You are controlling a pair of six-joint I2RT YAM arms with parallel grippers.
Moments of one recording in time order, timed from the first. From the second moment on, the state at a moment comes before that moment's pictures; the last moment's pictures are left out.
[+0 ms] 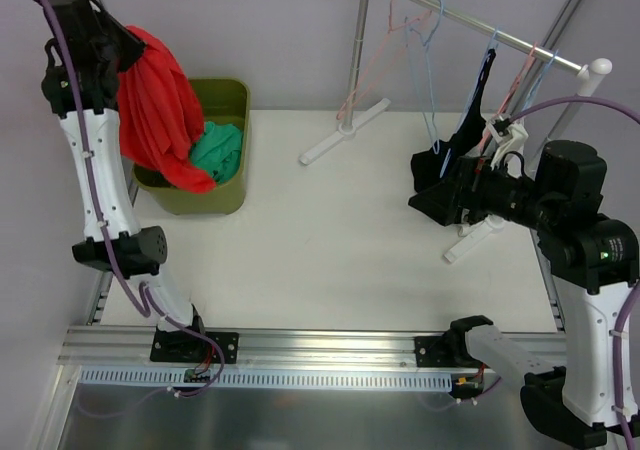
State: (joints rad) left arm 0.17 1.76 2.50 -0.93 -0.02 -0.58; right arm 0.24 0.96 1.68 -1.14 -0.57 0.32
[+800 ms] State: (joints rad) left arm 0.02 1.91 2.06 -0.88 0.31 -0.46; right arm 0.24 1.00 1.69 -0.96 -0.57 0.53
